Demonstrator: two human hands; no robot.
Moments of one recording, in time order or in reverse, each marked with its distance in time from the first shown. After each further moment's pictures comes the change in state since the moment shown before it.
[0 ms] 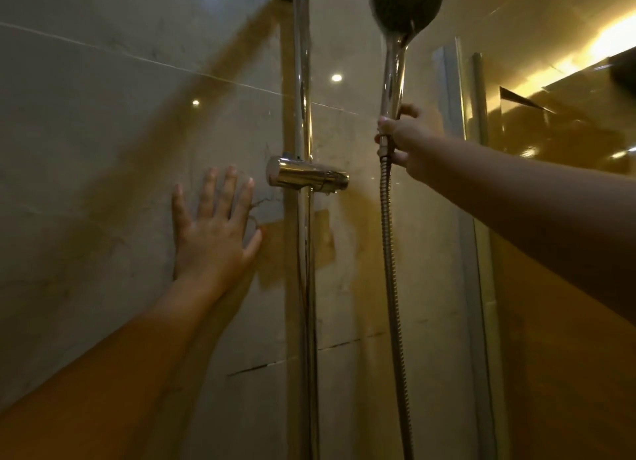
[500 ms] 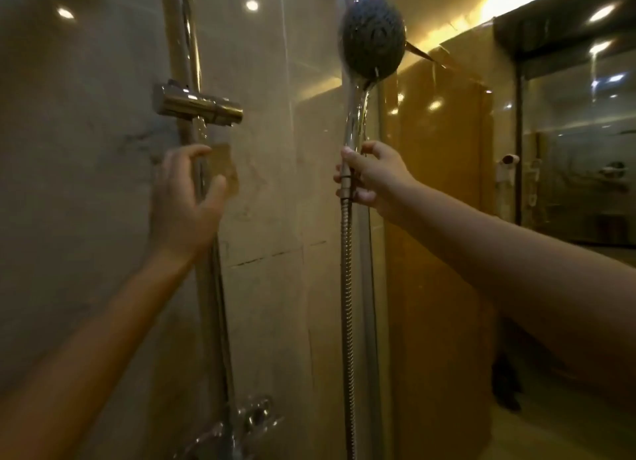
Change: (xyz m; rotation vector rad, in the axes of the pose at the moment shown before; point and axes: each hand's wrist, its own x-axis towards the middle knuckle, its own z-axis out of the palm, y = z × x) left_hand -0.059 0.100 -0.101 -1.175 -0.013 -0.249; right_hand -0.135 0.041 -0.124 -0.065 -0.033 0.229
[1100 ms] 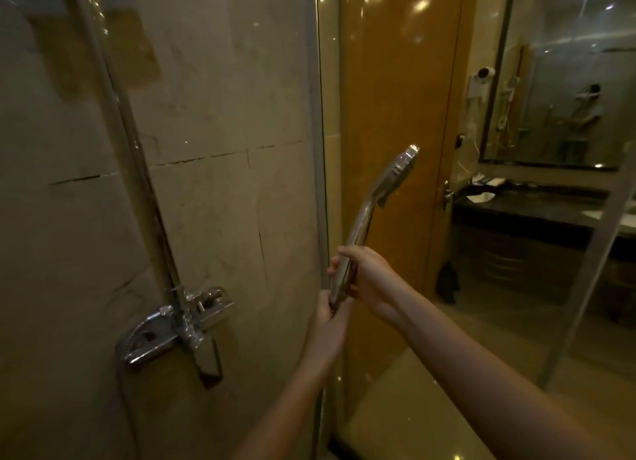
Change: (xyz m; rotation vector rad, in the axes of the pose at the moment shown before) left_hand -0.308 0.092 0.139 -0.612 -0.803 -0.912; right_hand -0.154 0.186 -0.104 0.079 0.021 0.604
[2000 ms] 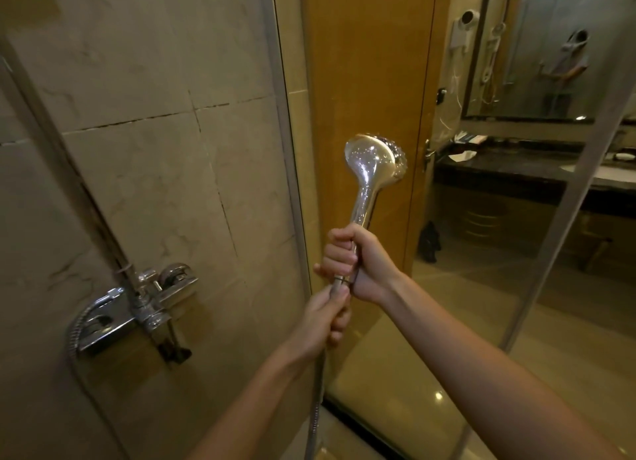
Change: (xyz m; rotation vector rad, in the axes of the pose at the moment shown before) left_hand 0.004 -0.025 0.030 -0.173 -0.423 -0.005; right_hand 0.020 0.034 -0.065 0.524 -0.534 0.063
